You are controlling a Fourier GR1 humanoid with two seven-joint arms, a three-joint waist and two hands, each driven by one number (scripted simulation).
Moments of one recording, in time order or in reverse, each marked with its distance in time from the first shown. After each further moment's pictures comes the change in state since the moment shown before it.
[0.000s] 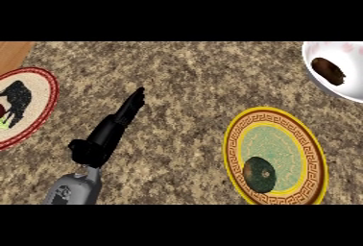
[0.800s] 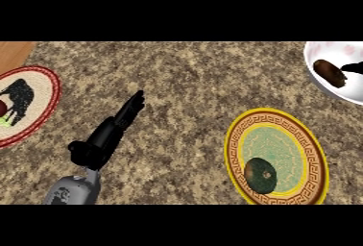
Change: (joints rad) left arm 0.017 0.010 -0.005 0.007 0.015 -0.010 -0.007; right arm -0.135 0.266 0.272 -0.118 0.239 -0.125 0.064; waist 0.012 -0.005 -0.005
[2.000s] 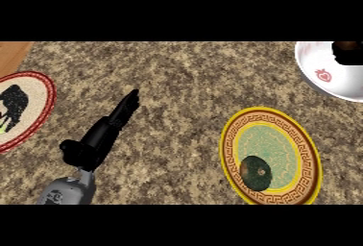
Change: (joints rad) left arm 0.010 0.024 0.003 -0.042 0.023 0.019 0.044; right arm 0.229 0.106 0.230 -0.634 0.137 -0.120 0.294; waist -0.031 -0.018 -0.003
